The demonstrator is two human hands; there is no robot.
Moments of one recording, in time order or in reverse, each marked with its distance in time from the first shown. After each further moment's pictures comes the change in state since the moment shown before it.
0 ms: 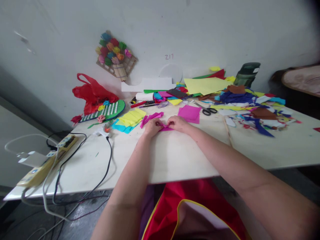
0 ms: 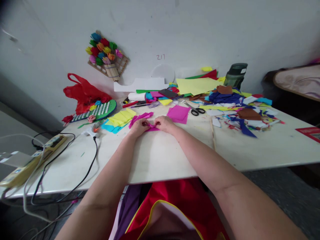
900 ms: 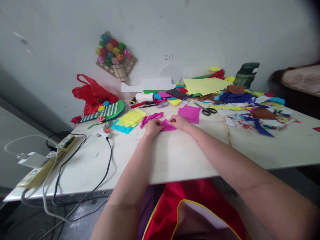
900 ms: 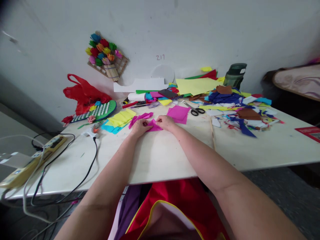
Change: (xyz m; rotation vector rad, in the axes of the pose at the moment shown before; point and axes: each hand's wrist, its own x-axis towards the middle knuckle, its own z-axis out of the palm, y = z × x) left_hand 0.002 0.003 0.004 0.084 0.053 -0.031; right_hand 0.000 -0.005 -0.003 0.149 0.031 0.387
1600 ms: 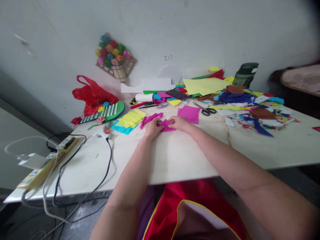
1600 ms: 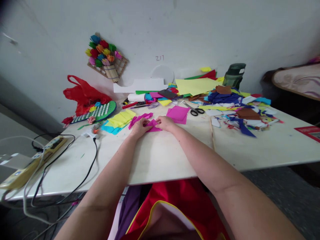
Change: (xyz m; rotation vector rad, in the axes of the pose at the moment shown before) left_hand -0.002 0.000 0.002 -0.083 -0.010 0.005; right_hand 0.002 0.002 0.001 0.028 -0.070 0.037
